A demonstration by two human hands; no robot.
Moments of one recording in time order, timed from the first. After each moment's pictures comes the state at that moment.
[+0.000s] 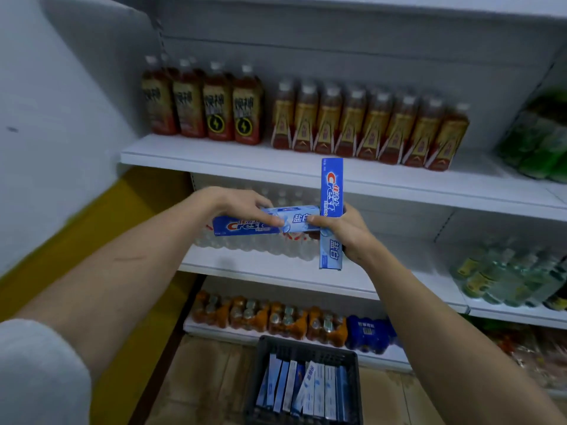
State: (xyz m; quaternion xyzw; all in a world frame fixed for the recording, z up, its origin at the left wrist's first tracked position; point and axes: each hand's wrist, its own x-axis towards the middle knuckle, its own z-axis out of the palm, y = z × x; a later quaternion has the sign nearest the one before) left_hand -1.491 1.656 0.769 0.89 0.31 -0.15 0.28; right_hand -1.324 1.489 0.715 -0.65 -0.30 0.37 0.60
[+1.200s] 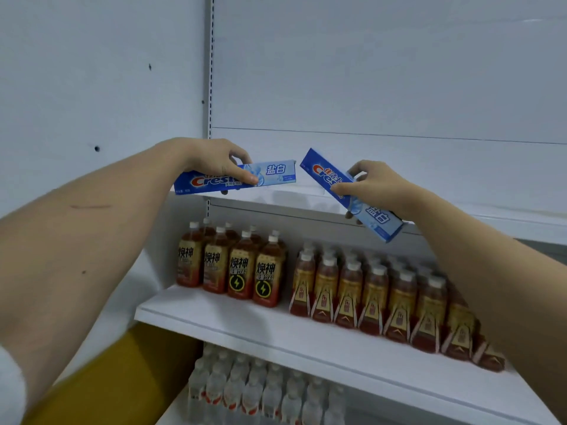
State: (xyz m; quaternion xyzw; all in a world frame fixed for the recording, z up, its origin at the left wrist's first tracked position) left_hand -1.499 1.794 1.107 0.90 0.37 0.16 0.14; right_hand -1.239 1.620 1.069 -0.70 -0.57 0.08 0.42
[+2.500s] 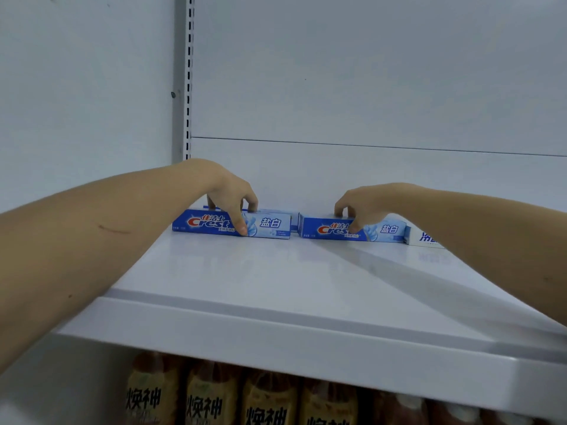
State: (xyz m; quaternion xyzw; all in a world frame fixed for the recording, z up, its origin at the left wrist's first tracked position) left_hand -1.384 2.190 1.138 0.94 0.34 -0.09 -0.05; right_hand -1.161 2.032 1.127 -0.80 -0.58 -0.11 -0.12
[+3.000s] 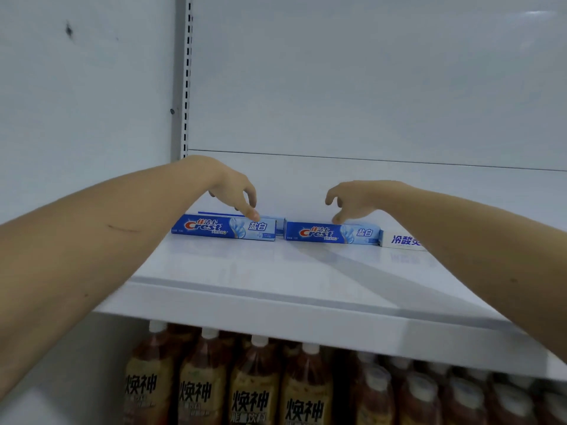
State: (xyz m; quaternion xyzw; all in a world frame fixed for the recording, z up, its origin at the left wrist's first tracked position) left_hand -1.394 2.126 1.156 0.93 0.36 -0.03 -0.09; right_hand -1.182 1.983 1.140 -0.82 -0.56 -0.15 -0.03
